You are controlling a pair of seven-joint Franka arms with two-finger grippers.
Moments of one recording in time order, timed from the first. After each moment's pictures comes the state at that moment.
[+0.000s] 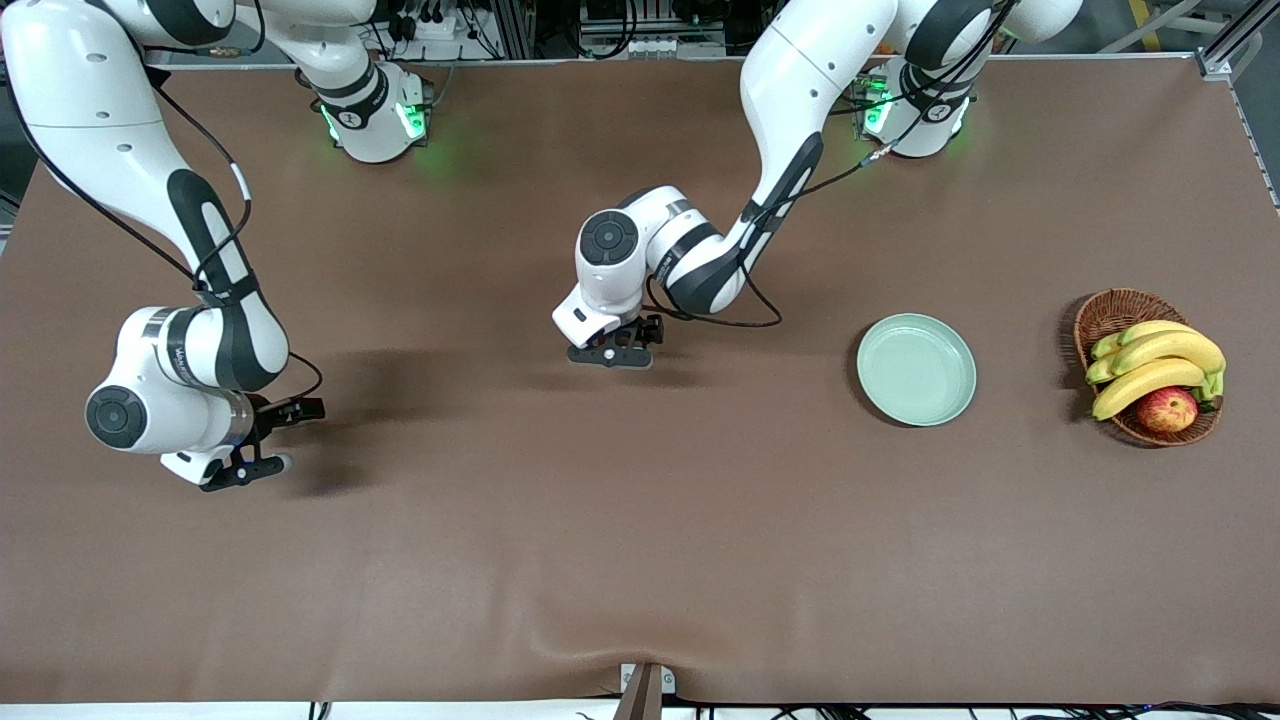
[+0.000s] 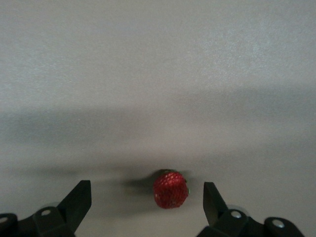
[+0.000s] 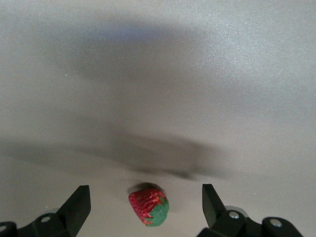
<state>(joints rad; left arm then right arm) -0.84 0.86 -0.09 -1.40 0.03 2.29 -0.83 -0.09 0.64 0.01 -1.75 -0.02 2.15 -0.34</state>
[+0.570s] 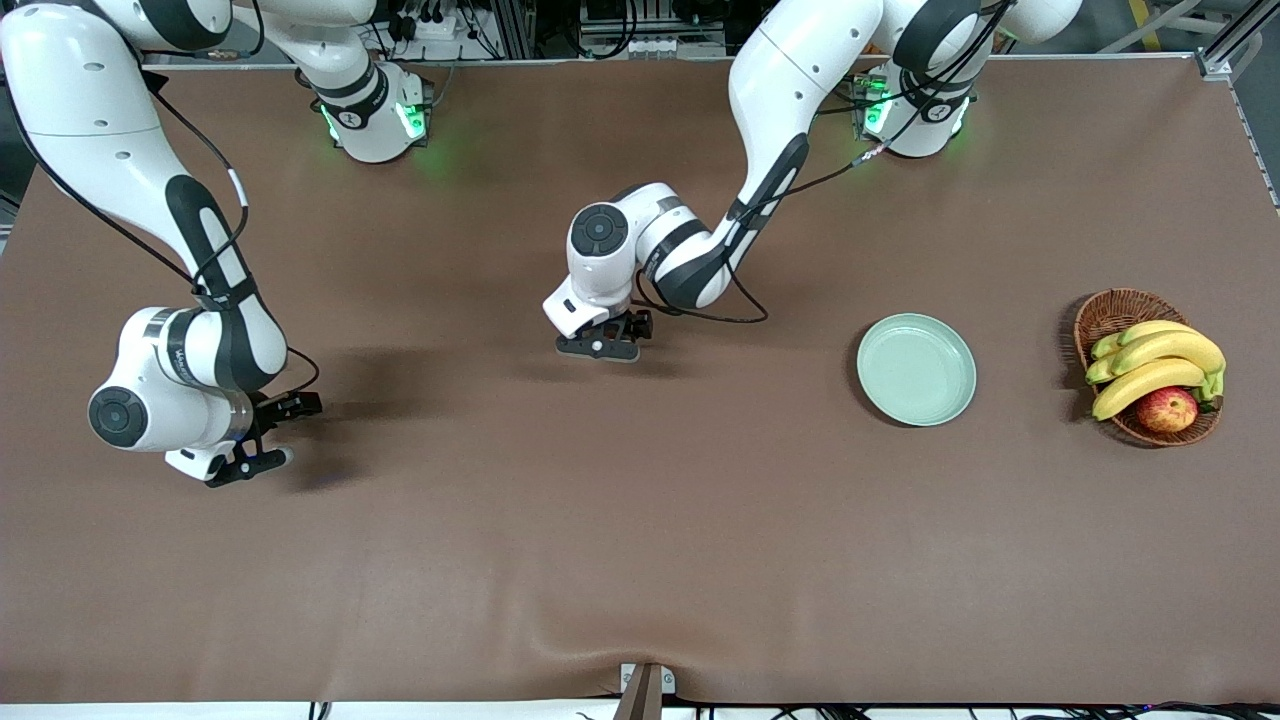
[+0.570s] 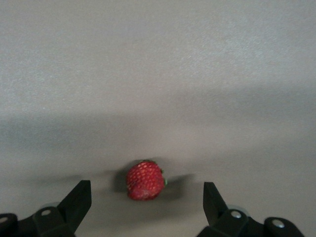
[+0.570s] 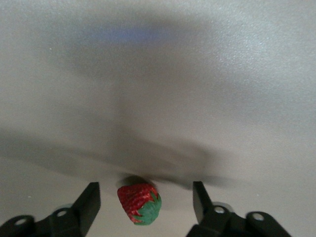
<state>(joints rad) -0.87 0.88 -0.09 -1.40 0.03 2.33 -0.83 -0.11 0.64 0.01 -1.77 -0.02 2.14 -0.40</state>
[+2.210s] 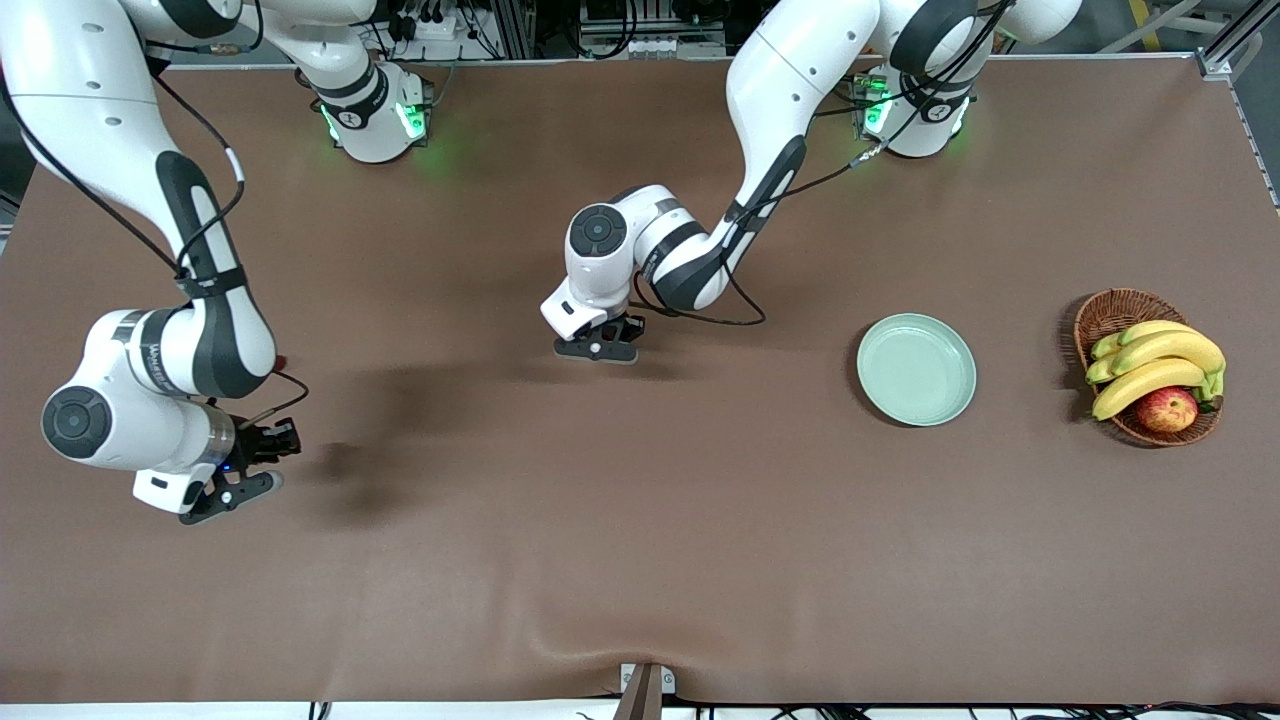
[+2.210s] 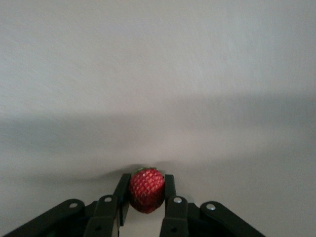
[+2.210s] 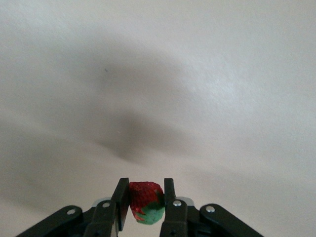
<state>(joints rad) -0.87 0.87 -0.06 -1.36 0.03 2.31 -0.88 -0.03 0.61 0.03 -1.59 -0.02 2.09 -0.42</state>
